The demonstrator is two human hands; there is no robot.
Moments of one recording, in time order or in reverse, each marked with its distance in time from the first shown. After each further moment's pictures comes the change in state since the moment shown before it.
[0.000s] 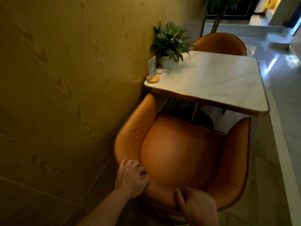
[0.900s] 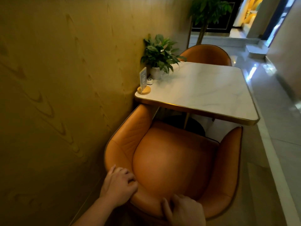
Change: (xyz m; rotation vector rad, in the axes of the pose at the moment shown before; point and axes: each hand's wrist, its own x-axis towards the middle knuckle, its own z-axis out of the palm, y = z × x) left_hand 0.054 -0.034 -0.021 -0.040 -0.044 0.062; right_hand 0.044 -0.030 0.015 0.119 0.123 -0.001
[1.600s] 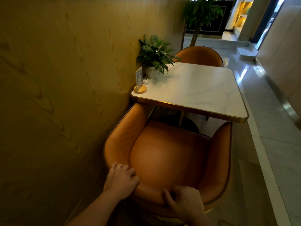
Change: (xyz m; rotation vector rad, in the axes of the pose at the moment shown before) left_hand -0.012 0.015 0.003 0.078 -0.040 -0.022; right_hand 0.001 0.024 -0.011 0.007 0.047 -0.151
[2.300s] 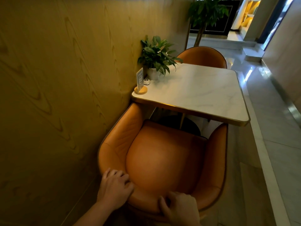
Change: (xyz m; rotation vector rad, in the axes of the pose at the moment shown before) left_hand -0.014 0.001 0.011 -0.003 0.085 -0.053; right_hand -0.007 0.000 0.005 0.031 -0.020 0.019
